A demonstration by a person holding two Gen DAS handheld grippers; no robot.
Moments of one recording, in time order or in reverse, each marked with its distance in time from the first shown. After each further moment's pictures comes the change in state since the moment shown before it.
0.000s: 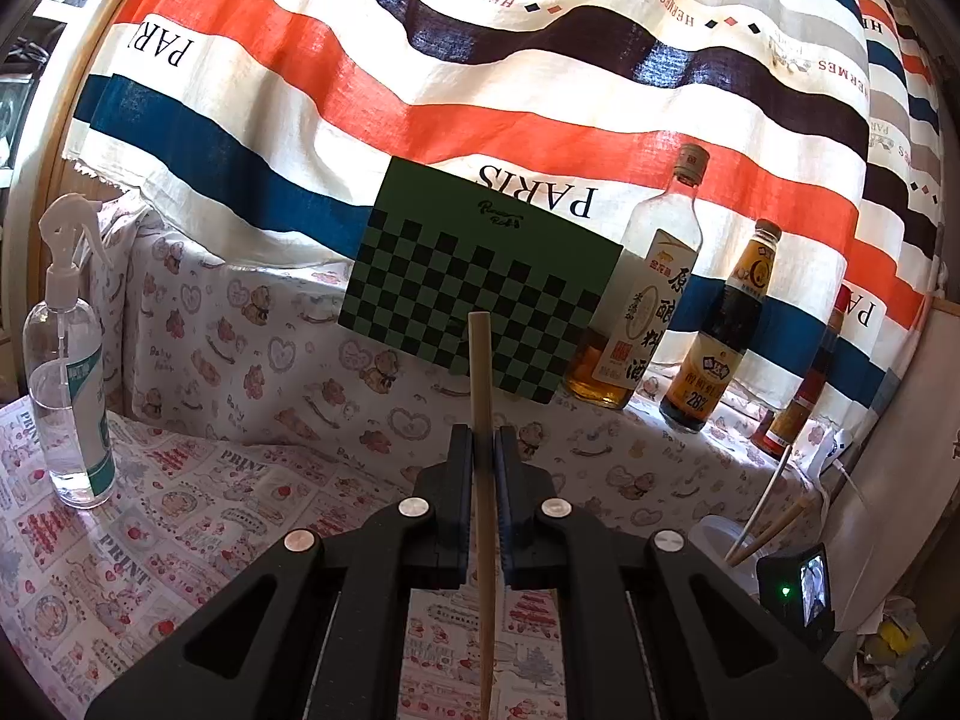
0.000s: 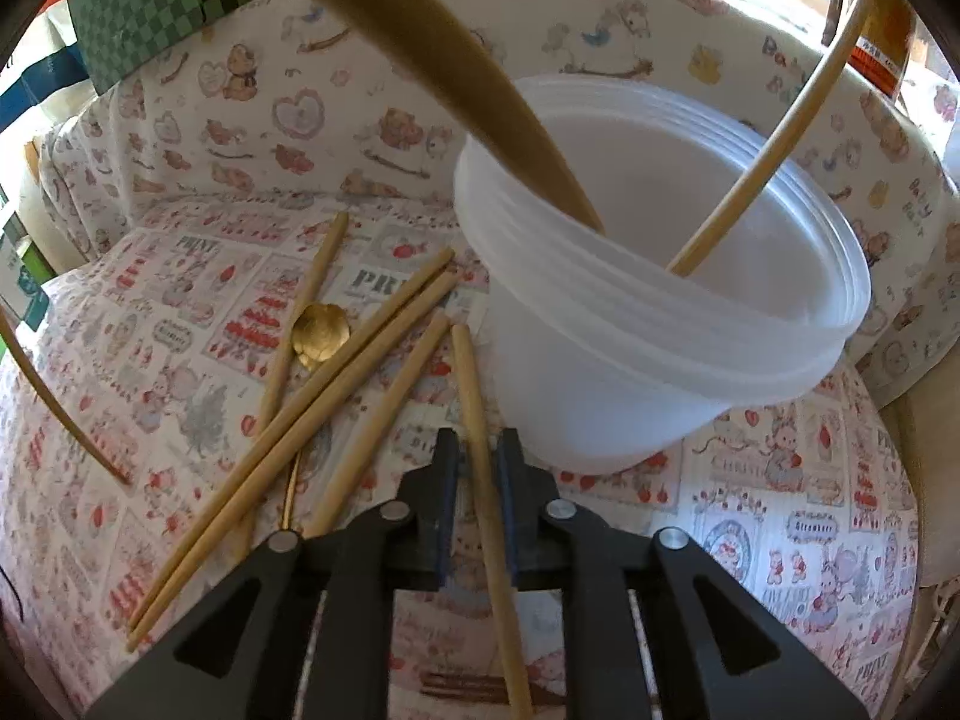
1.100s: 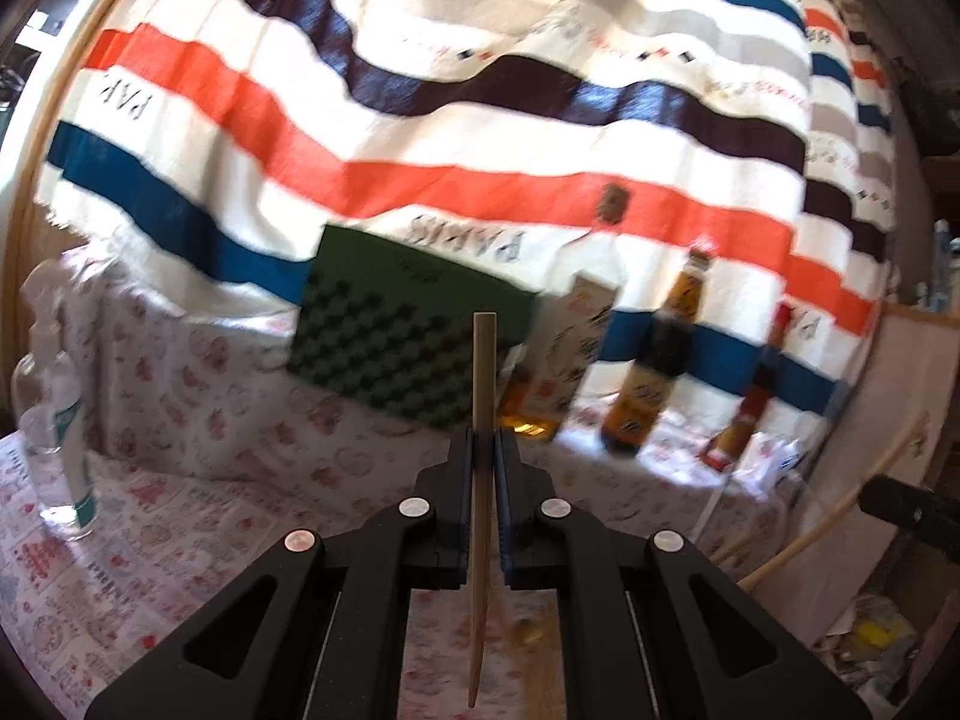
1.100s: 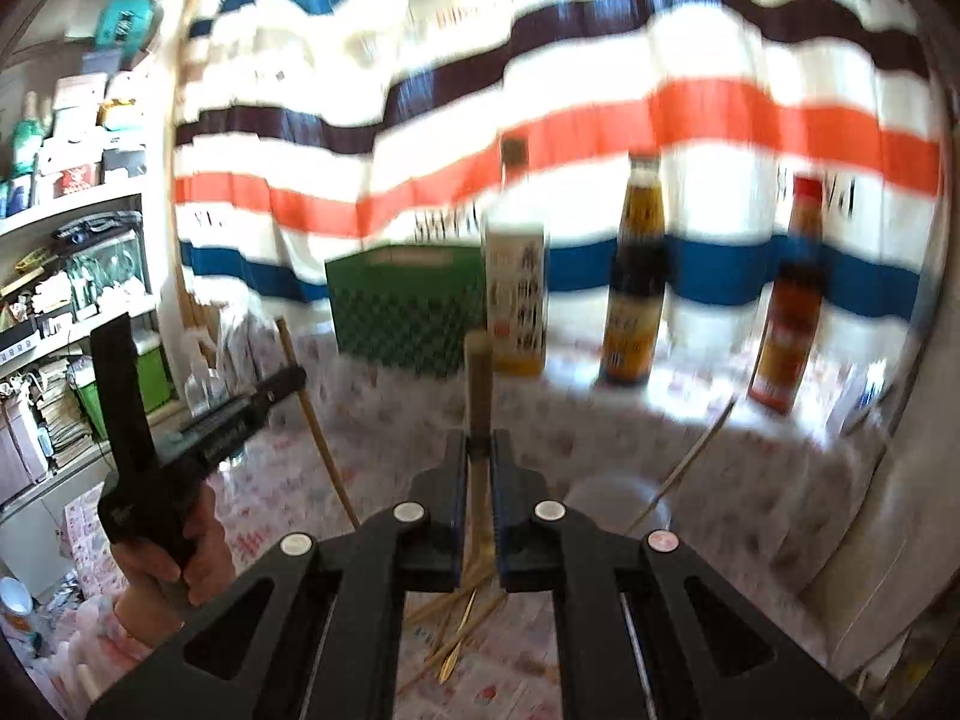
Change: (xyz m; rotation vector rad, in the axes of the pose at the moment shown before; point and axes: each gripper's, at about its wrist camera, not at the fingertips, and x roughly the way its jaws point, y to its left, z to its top) left arm -0.030 -0.037 0.018 0.038 -0.074 -0.116; right arm -0.262 0.015 -0.025 -0.152 -0.639 0.176
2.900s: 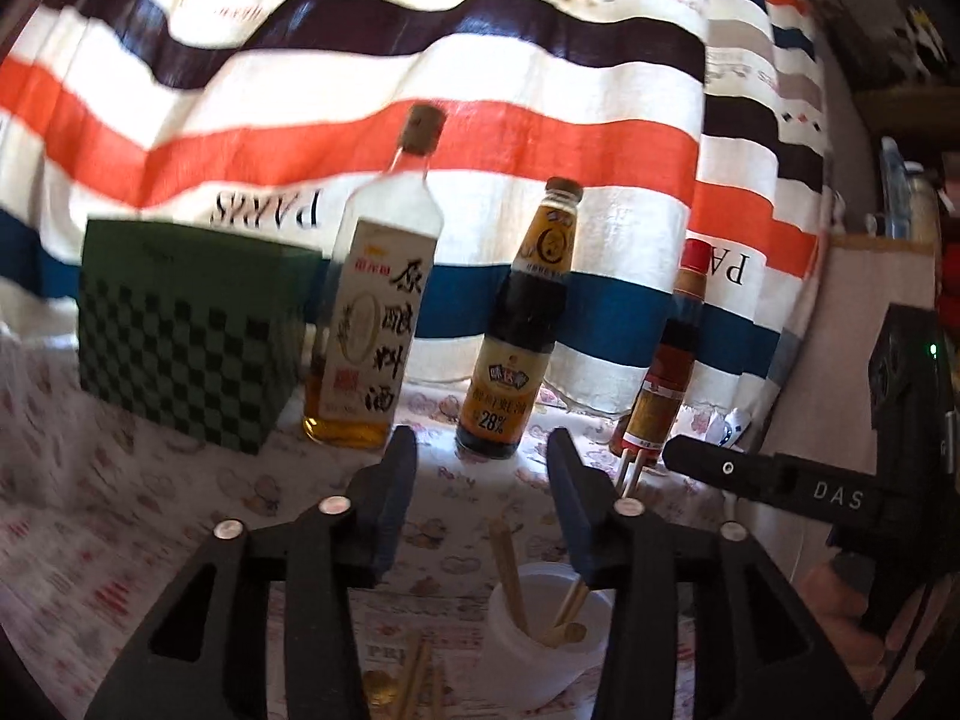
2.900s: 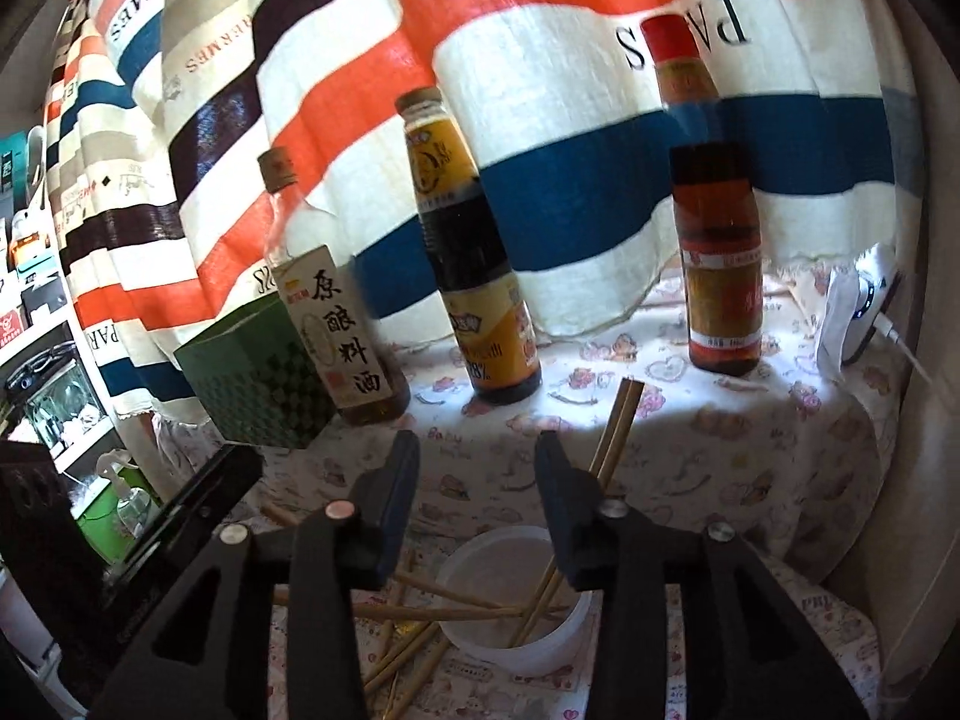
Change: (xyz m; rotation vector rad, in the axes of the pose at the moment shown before) left arm 0.081 -0.108 -0.020 0.132 0.026 -0.140; right arm 0.087 -0.131 -0.007 0.323 0.017 -0.052
